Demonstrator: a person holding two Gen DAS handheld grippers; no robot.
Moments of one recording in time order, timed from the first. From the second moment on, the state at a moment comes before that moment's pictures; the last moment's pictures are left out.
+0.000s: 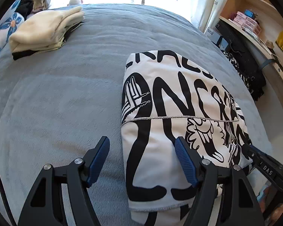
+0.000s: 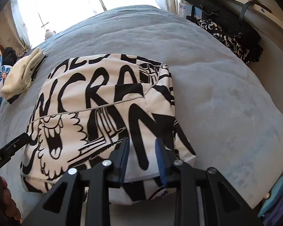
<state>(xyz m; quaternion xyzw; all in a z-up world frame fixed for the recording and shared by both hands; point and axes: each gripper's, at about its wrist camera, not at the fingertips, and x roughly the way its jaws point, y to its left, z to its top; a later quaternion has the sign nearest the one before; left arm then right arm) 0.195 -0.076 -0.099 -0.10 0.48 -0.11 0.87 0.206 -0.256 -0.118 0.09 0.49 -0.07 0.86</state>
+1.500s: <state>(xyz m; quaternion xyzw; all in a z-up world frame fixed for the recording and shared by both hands) 0.246 -0.087 -0.149 -0.22 0.59 -0.23 0.74 0.295 -0.348 -0.196 0.32 0.58 0.14 0.73</state>
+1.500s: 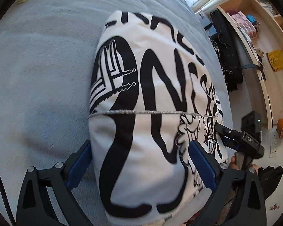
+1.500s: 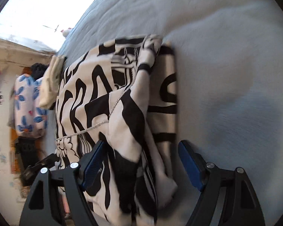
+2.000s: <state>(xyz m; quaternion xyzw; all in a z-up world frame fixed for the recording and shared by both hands) 0.281 -0.119 -0.178 -0.22 0.61 -0.25 0.72 0.335 -0.311 -0.208 0.31 0.56 0.20 0.74</state>
